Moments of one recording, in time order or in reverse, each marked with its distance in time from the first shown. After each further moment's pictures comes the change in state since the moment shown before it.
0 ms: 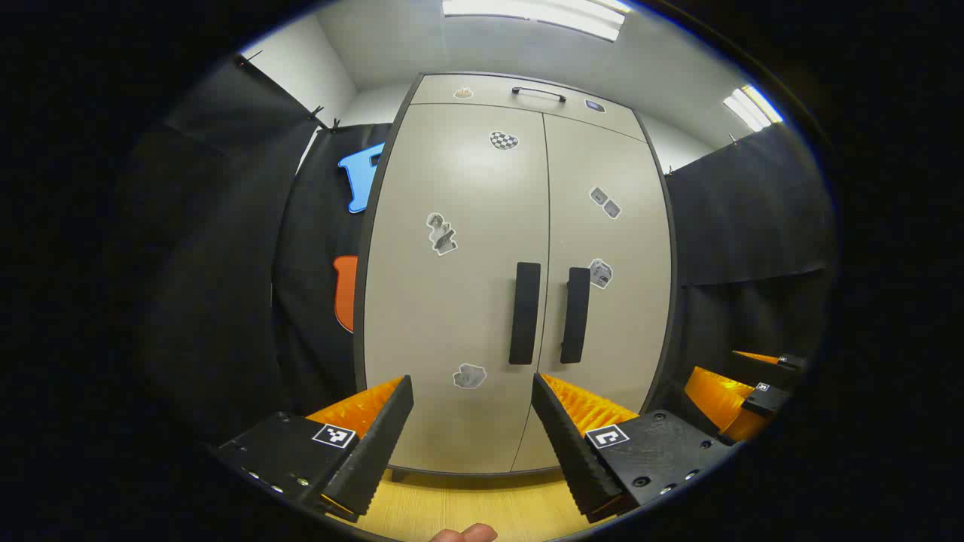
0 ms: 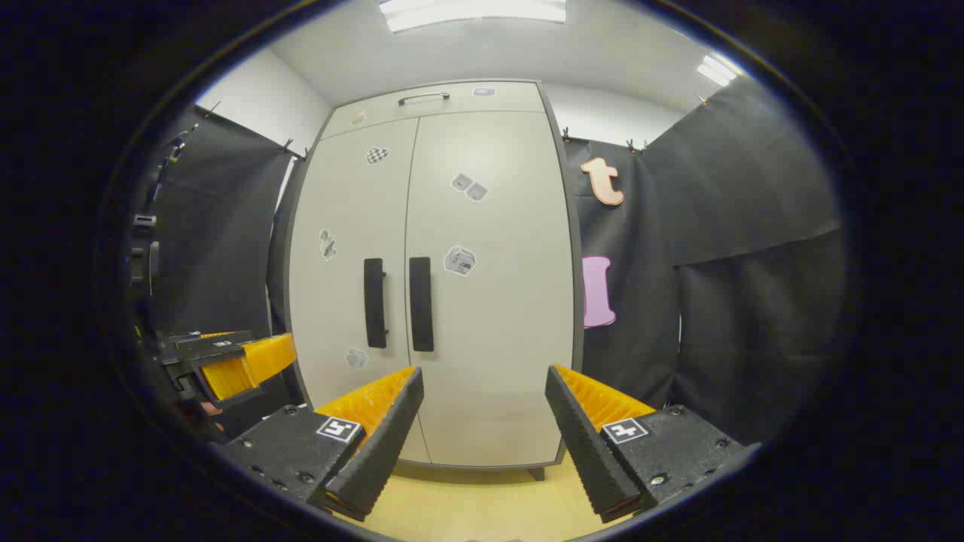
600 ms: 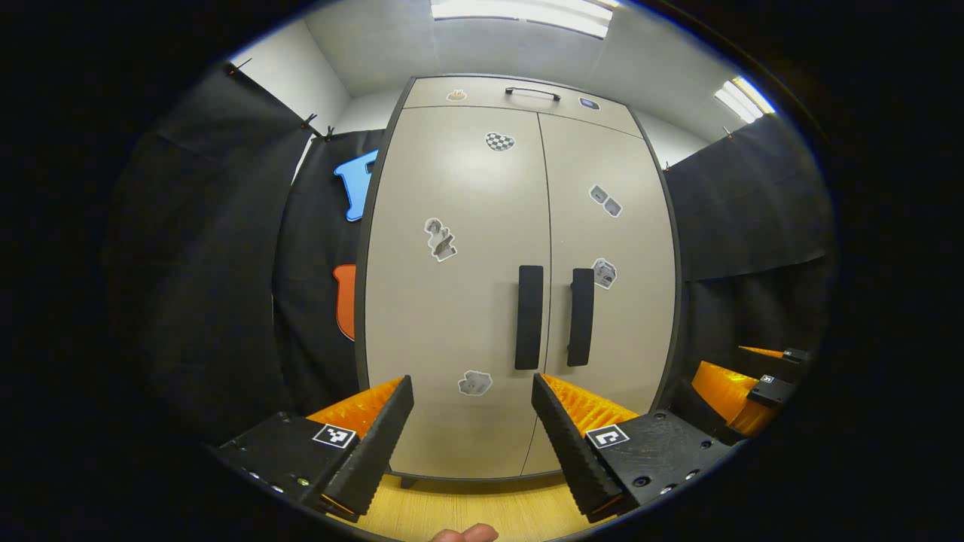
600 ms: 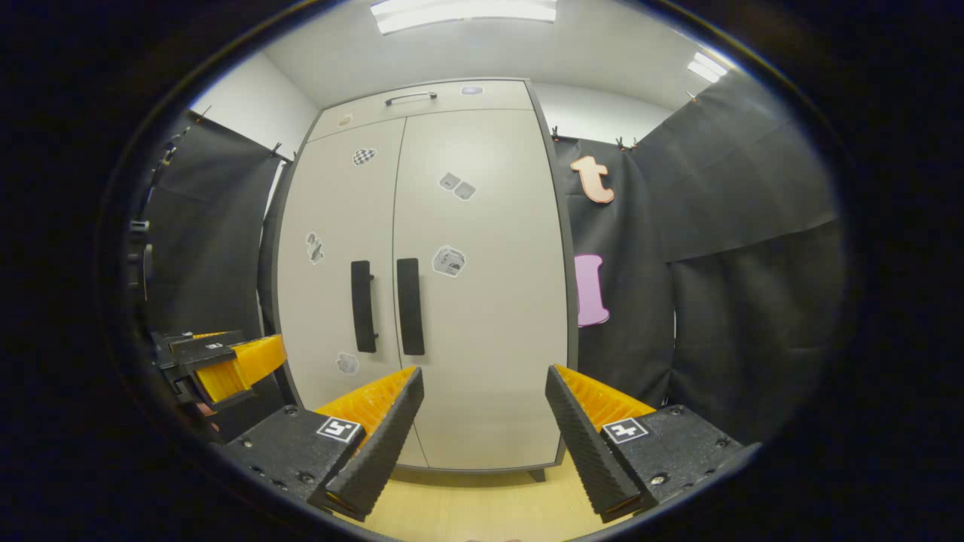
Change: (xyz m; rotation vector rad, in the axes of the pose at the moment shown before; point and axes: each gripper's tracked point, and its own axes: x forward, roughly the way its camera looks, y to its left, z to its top) left arm 0.008 0.001 0.006 0.032 -0.019 -0.007; right arm 0.007 -0.004 0.003 0.014 -0.012 -0.031
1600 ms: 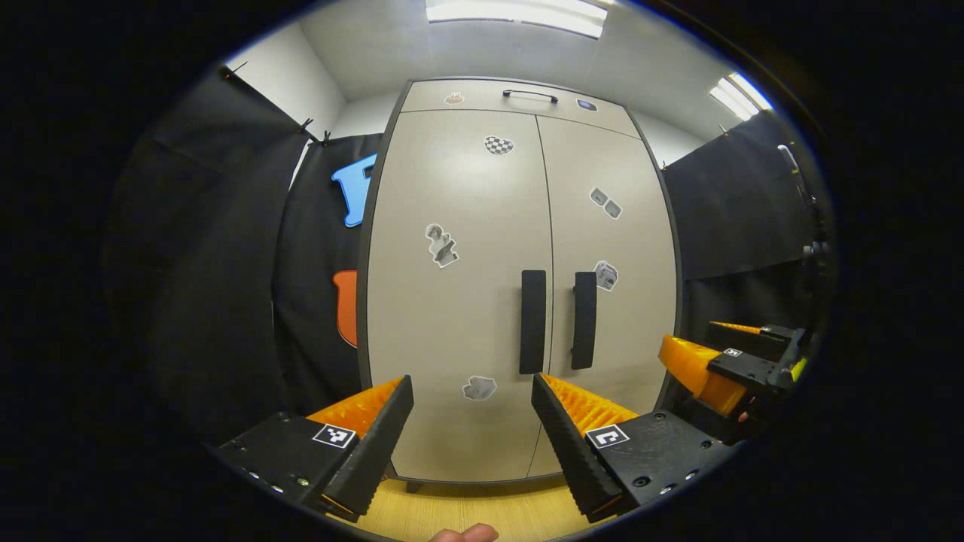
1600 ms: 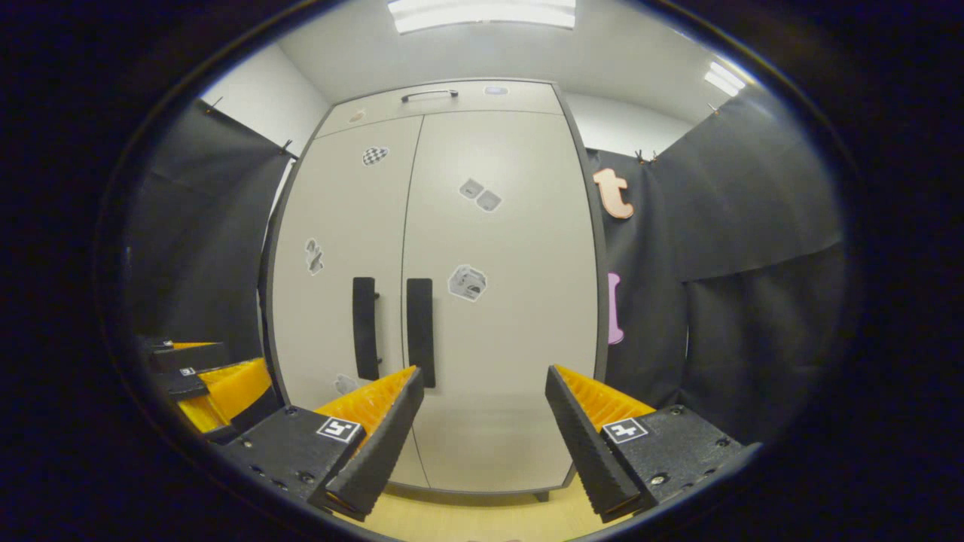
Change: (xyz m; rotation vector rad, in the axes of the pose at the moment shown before) left arm 0.000 0.009 0.005 0.024 -0.013 0.003; right arm 0.060 0.028 0.031 -0.055 -0.048 0.038
